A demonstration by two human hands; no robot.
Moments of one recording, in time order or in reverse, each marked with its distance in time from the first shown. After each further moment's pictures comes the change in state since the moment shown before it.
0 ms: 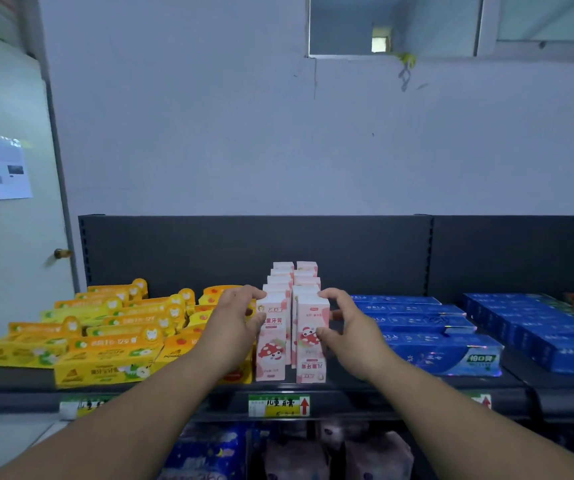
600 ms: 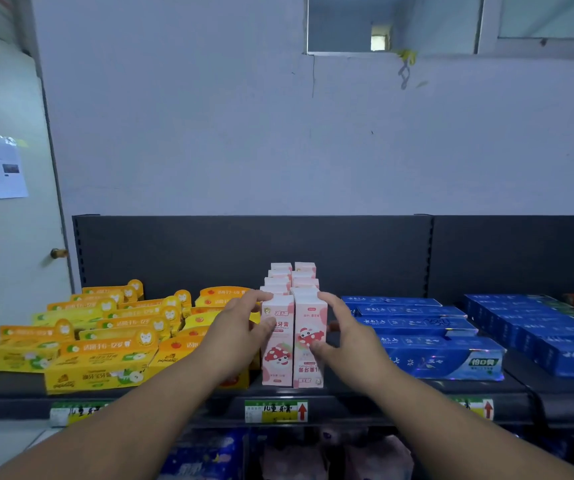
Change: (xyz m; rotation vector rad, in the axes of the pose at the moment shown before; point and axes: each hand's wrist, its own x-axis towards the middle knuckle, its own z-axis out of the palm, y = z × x) left_hand 0.000 0.006 0.004 -0.044 -0.114 -0.042; right_hand -0.004 0.003 0.002 -0.179 -0.005 -0.018
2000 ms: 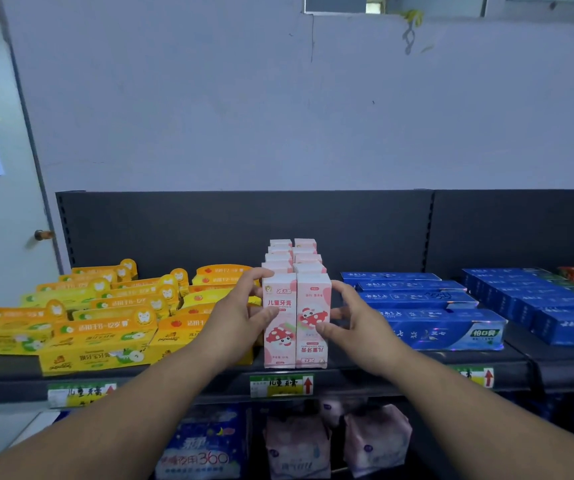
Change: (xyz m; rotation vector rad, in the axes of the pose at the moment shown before) left_hand -0.014 -0.004 0.000 -0.282 -0.085 0.019; right_hand -0.006 0.011 0.004 0.130 -0.077 0.047
